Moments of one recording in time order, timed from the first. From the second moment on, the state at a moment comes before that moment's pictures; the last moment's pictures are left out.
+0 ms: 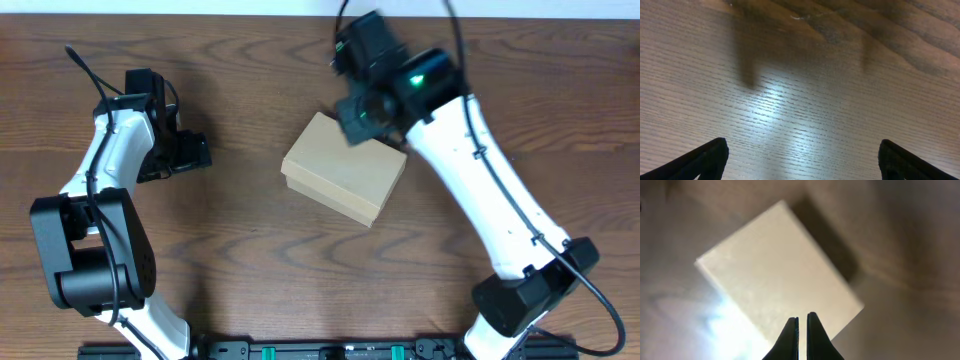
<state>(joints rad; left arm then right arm) 0.11 1.88 1.33 -0.92 0.04 -0.15 0.58 1.85 2.01 -1.36 0.10 0.18</state>
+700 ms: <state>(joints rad) 0.11 1.88 1.33 -0.92 0.10 -0.14 0.69 1.85 1.89 -1.43 0.08 0.49</state>
